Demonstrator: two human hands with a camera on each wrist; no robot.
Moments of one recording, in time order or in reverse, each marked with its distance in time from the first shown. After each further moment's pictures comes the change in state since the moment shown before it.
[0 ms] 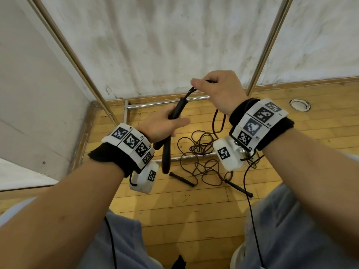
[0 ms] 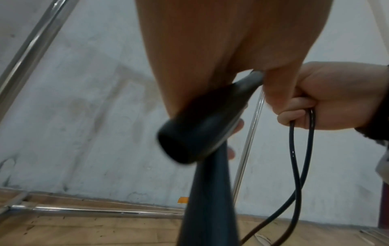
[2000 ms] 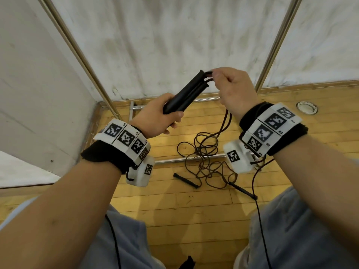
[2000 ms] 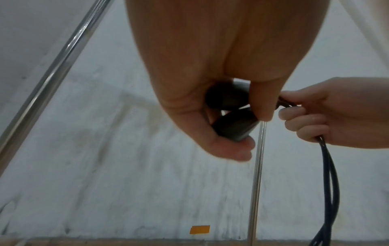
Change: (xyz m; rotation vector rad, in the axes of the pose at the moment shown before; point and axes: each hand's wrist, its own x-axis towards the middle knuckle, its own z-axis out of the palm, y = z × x) left_hand -0.004 -0.003 -0.024 0.005 0.128 0.102; right_hand -0.006 -0.001 -0.004 0.101 0.056 -0.035
